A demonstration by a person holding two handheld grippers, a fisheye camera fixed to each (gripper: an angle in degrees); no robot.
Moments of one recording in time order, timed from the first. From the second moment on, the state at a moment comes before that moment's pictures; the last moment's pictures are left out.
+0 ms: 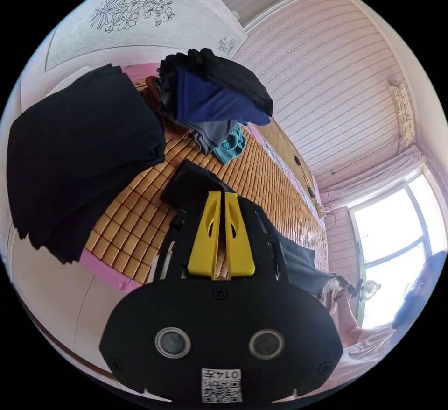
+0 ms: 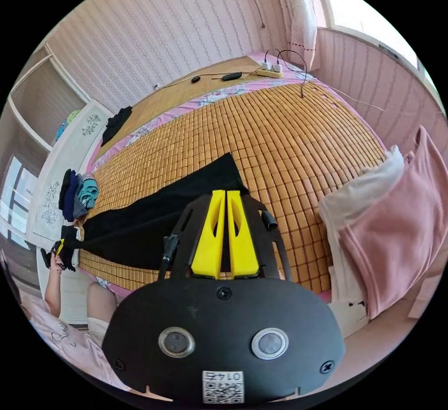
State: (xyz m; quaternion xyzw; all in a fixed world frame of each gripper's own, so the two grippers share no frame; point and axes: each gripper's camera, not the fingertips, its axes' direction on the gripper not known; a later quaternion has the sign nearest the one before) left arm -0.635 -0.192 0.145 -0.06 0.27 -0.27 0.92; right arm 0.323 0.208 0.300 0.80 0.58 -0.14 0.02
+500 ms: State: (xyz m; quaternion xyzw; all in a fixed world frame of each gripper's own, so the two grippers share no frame) left arm -0.458 -0.183 0.245 -0.21 0.19 -0.07 0.96; right arm 0.282 0.150 0.201 0.78 0.62 0.02 0.06
